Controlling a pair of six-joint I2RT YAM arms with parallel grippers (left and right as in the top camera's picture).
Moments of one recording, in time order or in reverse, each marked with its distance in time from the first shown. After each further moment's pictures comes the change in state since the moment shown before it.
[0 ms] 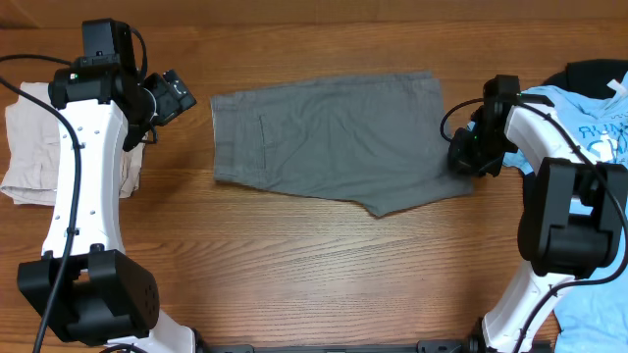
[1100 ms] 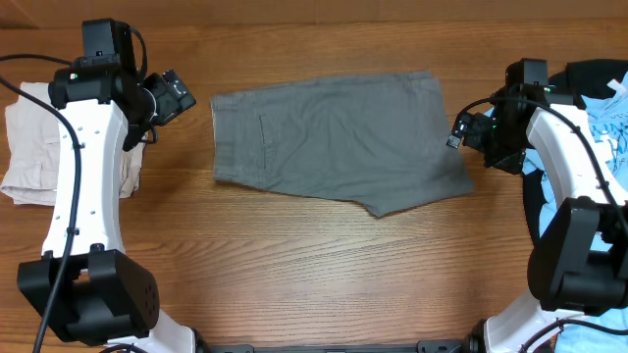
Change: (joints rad) left arm 0.000 0.000 0.000 0.001 -0.013 0.000; right arm -0.014 -0.194 0.018 -0.063 0.000 -0.011
